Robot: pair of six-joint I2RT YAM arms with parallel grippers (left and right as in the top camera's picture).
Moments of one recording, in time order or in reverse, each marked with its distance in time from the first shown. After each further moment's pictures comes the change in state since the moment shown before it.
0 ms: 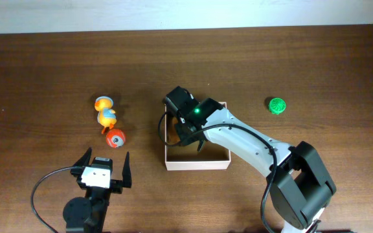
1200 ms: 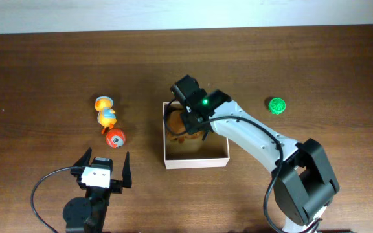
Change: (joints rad) left arm 0.000 0.000 0.000 0.000 0.000 0.000; right arm -0.069 0.000 0.051 0.009 0.034 -0.067
